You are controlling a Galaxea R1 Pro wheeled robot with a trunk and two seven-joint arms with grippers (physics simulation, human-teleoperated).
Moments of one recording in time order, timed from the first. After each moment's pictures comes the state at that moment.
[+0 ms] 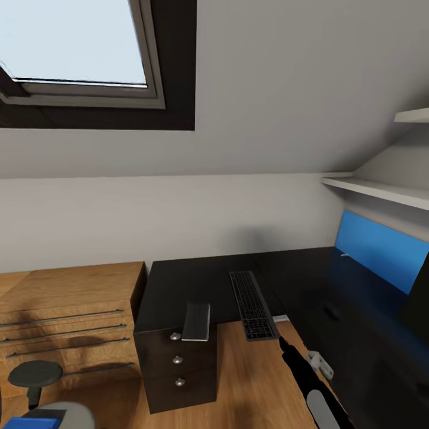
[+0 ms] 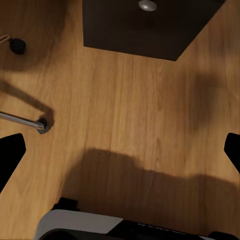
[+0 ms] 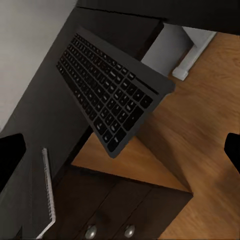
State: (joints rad) left arm 0.04 -0.08 0.13 -0.50 0.13 -0.24 -0.04; right arm -0.25 0.02 -0.08 -0.89 -0.82 0.01 -0.02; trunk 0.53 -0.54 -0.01
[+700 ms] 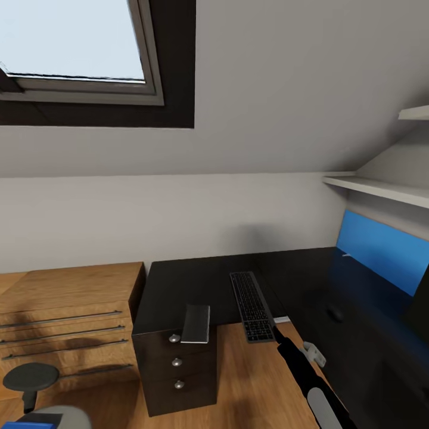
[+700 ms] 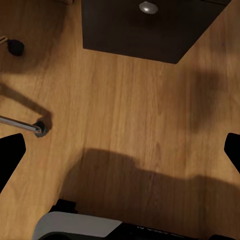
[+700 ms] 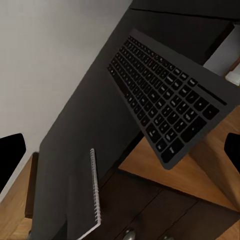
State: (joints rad) left arm 0.04 -0.08 0.14 -0.50 0.13 -0.24 -0.03; right arm -0.25 0.02 -0.08 -0.91 -0.84 0.02 0.17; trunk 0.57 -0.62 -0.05
